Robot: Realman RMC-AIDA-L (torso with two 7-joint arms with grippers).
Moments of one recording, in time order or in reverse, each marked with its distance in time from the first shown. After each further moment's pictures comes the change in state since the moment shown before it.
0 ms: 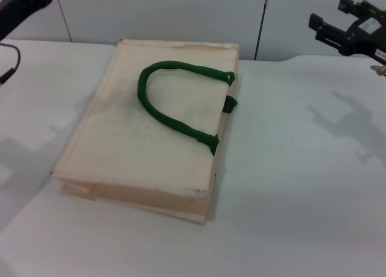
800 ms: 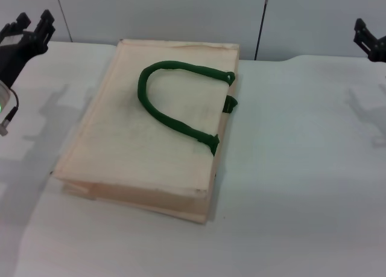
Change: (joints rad) left arm 0.103 -0.004 -0.002 0.356 -0.323 -0.311 0.695; right arm 0.011 0.001 0.002 0.299 0.601 -0.229 -0.612
